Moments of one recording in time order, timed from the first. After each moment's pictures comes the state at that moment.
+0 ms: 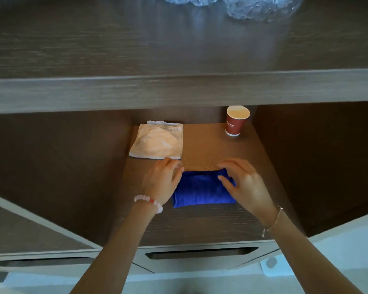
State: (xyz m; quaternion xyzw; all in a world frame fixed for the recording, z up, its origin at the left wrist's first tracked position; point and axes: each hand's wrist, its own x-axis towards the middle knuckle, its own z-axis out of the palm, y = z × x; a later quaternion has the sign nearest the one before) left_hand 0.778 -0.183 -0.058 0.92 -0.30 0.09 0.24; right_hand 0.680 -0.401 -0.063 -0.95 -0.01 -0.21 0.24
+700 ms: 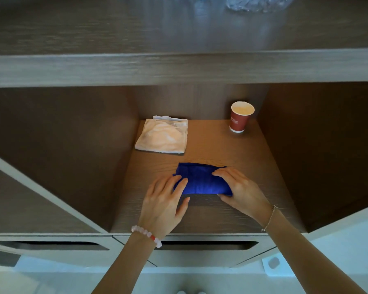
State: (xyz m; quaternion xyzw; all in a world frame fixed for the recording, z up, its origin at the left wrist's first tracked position) left_hand 0.704 -0.157 -0.081 0.91 -0.35 0.18 0.10; right_hand 0.668 -0.401 -0.090 -0.97 -0.11 -0.14 0.17
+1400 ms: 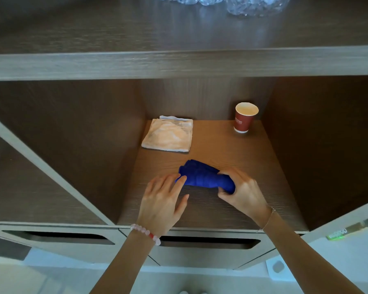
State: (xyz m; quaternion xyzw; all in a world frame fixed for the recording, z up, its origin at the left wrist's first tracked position) left_hand 0.691 -0.147 -0.066 0.93 -0.32 0.17 0.10; right_hand 0.662 -0.385 -0.086 -0.93 -0.07 -0.23 0.26
